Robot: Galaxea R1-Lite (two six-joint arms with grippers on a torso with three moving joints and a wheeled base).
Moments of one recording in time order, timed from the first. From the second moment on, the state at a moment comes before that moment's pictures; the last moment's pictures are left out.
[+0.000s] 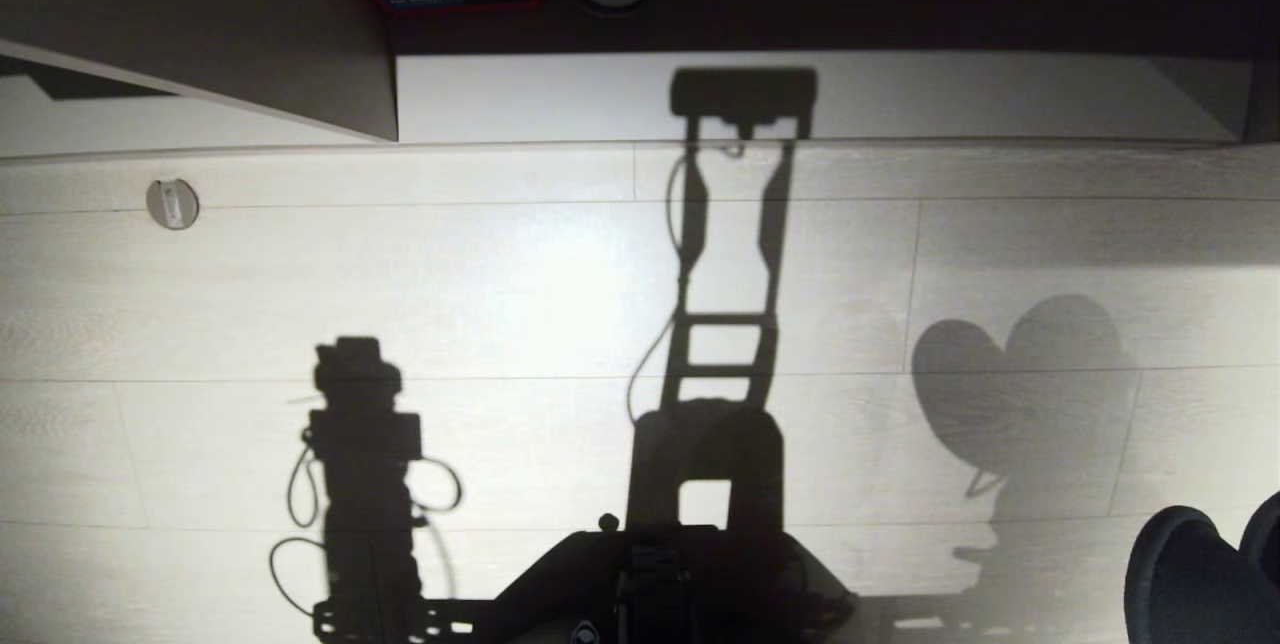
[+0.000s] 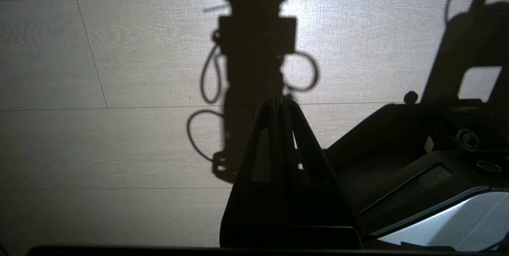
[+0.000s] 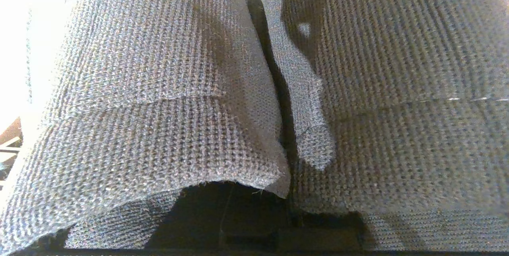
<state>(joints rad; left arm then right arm) 0.00 0.00 0.00 0.00 0.00 0.00 0.00 0.00 -0.01 0.00 0.00 -0.03</state>
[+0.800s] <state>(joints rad) 0.00 0.00 0.00 0.00 0.00 0.00 0.01 0.46 -0.17 -0.32 -0.05 0.01</state>
